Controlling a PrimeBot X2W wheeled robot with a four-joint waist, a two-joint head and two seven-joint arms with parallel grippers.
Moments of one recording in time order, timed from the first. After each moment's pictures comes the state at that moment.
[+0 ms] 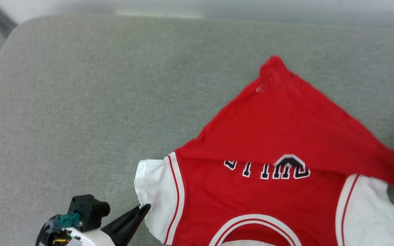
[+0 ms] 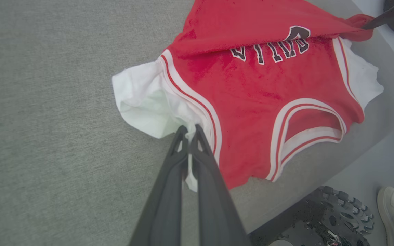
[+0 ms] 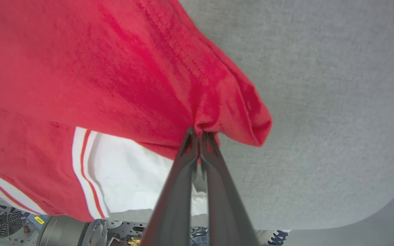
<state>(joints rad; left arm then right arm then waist) 0.01 0.74 -0.55 -0.37 -0.77 0.06 0.20 -0.42 -0.41 -0.15 0.04 0.33 0.13 1.46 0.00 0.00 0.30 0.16</state>
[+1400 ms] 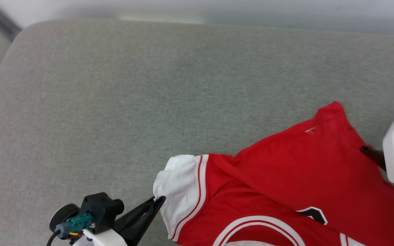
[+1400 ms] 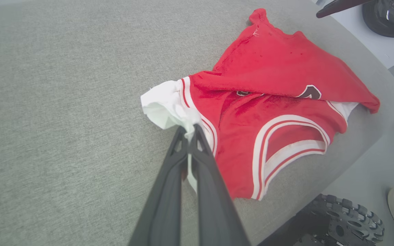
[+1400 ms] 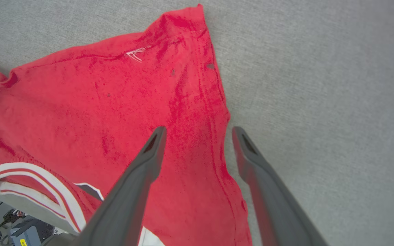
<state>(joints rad) -0.02 0.71 -0.58 -0.43 -0.69 0.09 0.18 -0.34 -0.41 -0.05 -0.19 0.45 0.13 1.30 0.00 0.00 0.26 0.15</state>
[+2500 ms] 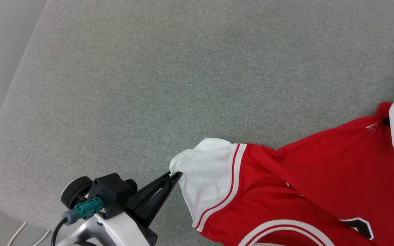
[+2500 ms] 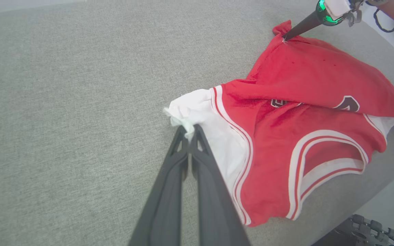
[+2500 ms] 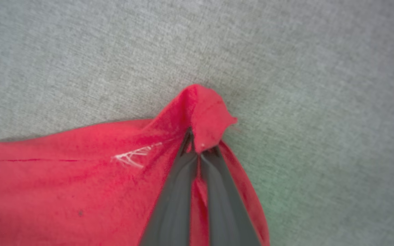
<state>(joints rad) -0.17 0.66 -0.61 -0.45 -0.64 0.05 0.17 -0.57 -0.43 0.02 0.20 0.34 0.13 1.19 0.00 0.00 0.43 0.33</state>
